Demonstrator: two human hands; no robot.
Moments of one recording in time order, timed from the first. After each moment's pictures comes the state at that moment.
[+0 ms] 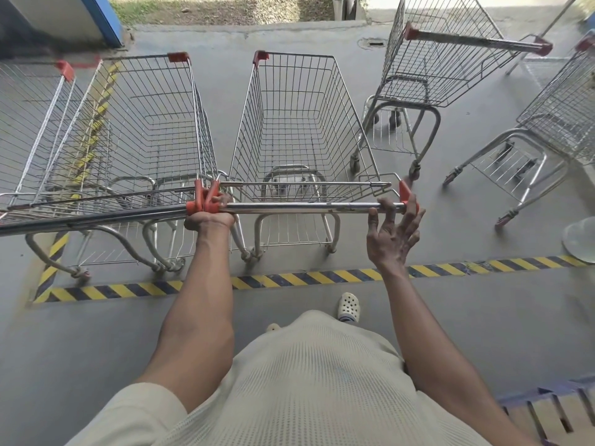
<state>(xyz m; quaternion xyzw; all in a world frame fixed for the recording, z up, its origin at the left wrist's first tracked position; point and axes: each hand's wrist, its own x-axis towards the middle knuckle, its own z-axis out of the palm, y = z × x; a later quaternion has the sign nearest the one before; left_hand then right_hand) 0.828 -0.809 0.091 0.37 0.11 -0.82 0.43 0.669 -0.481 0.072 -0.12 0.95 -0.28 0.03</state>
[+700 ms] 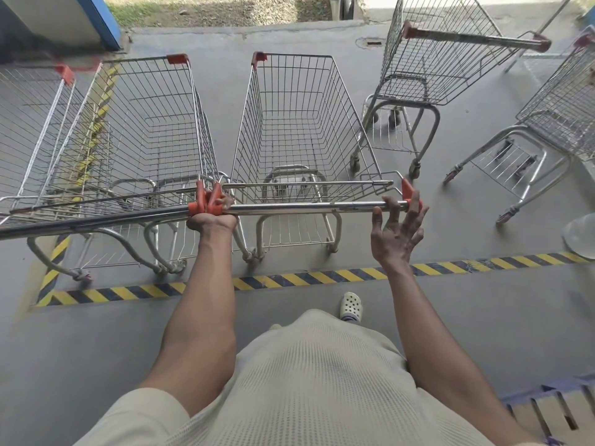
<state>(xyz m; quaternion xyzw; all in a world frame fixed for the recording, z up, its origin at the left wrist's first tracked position) 0.829 -0.804 0.095 0.38 0.04 -0.81 0.44 0.666 -0.478 0.069 -0.12 0.95 -0.29 0.03</state>
